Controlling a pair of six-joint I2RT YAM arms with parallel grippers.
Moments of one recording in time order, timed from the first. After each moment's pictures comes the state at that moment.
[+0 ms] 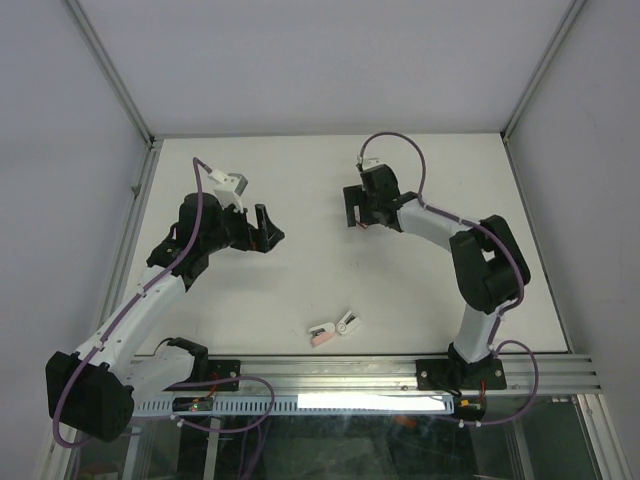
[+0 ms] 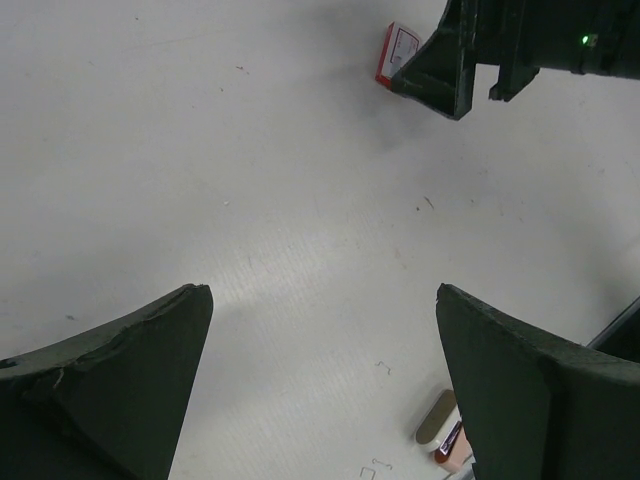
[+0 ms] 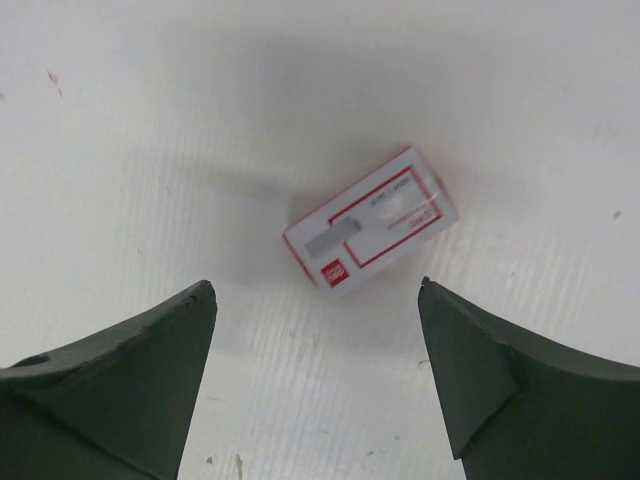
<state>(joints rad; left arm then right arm) -0.34 1.02 0.79 -0.25 0.32 -0.28 0.53 1.81 1.16 -0.21 0.15 0.23</state>
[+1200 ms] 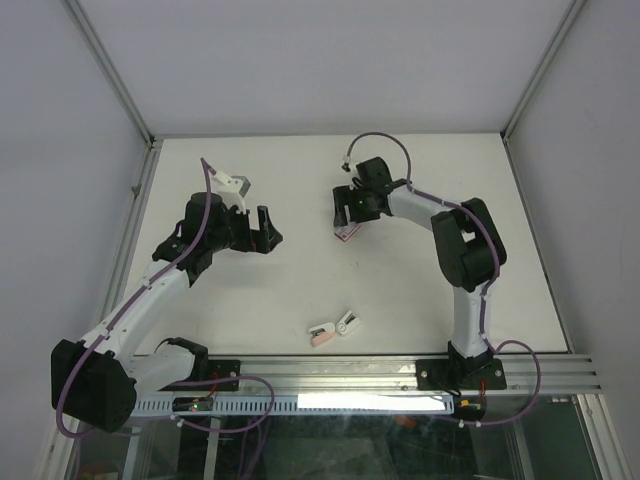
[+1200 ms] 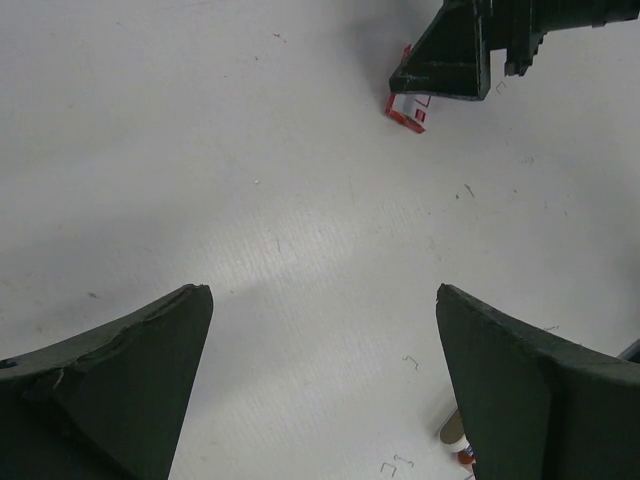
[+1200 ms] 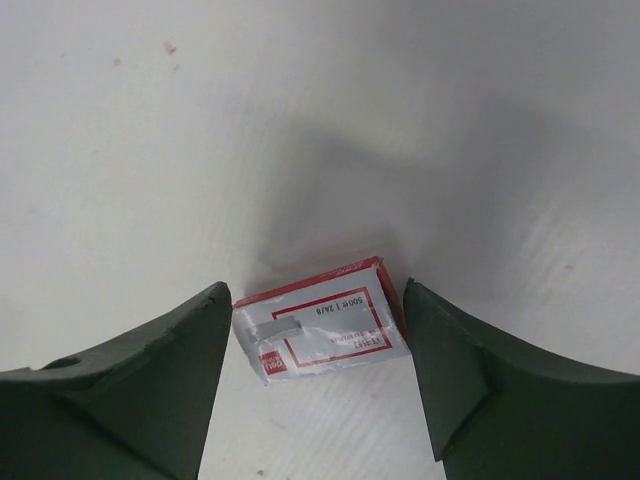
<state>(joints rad) -0.34 1.08 0.79 -0.28 0.26 -0.26 0.46 2.03 1.40 -0.32 -0.21 0.18</state>
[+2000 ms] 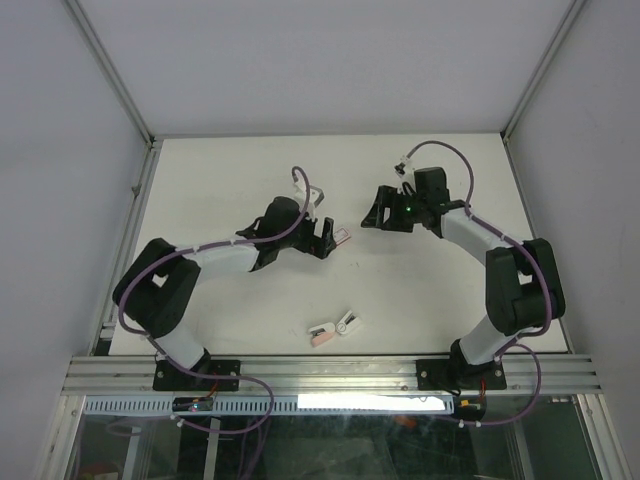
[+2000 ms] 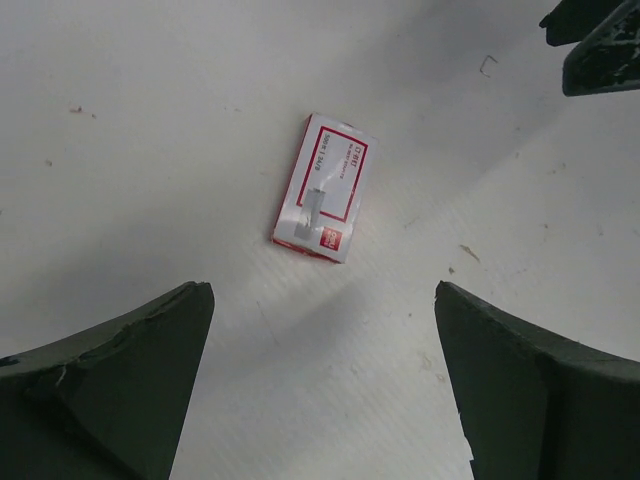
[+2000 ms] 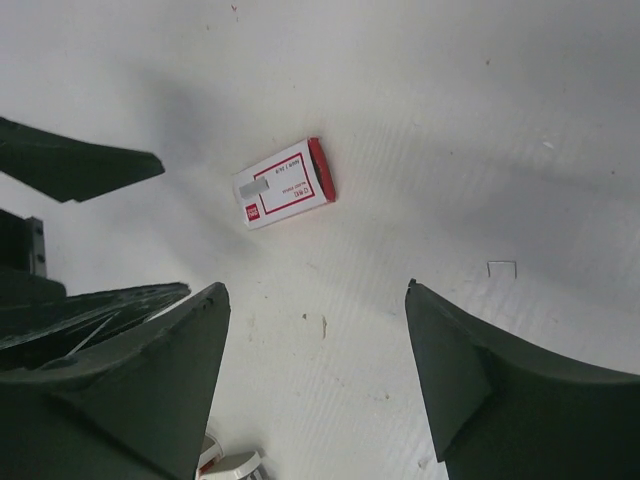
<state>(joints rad) -0.64 1.61 0.83 0.22 0.13 -0.26 0.28 1.61 1.01 -0.20 -0.47 0.35</state>
